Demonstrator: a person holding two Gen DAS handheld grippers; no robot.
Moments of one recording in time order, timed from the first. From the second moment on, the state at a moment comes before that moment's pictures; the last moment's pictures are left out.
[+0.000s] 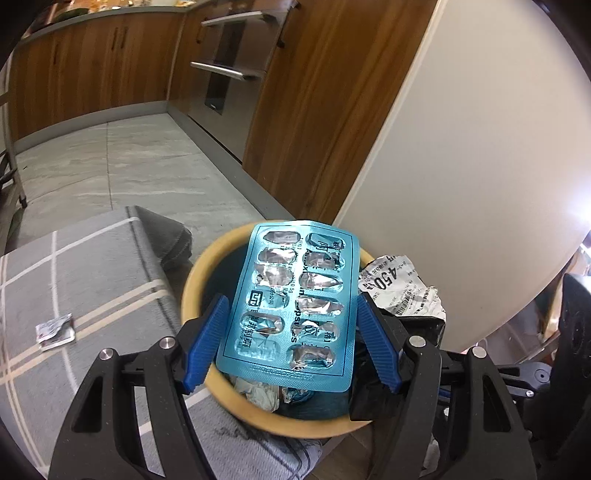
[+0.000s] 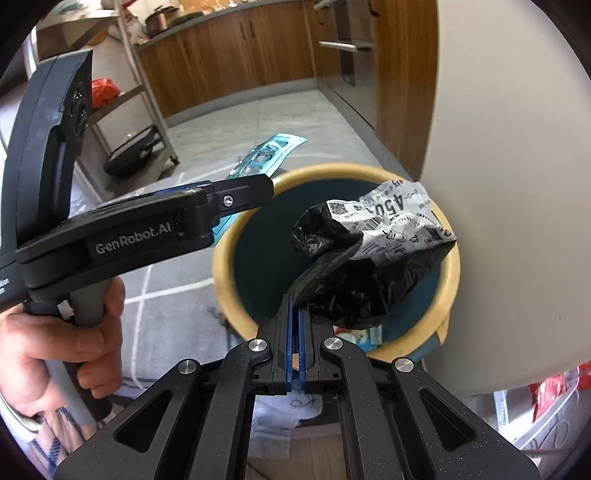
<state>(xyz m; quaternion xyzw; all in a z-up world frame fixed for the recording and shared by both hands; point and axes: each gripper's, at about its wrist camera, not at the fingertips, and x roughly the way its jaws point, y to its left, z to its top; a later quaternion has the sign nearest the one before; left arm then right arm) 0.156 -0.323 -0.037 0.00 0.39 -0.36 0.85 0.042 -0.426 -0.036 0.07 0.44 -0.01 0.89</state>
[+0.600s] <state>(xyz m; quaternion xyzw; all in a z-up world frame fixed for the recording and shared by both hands) 0.167 -0.354 -0.071 0.03 0.43 -0.36 0.83 0.034 -0.464 -0.039 0.14 0.44 -0.10 0.88</state>
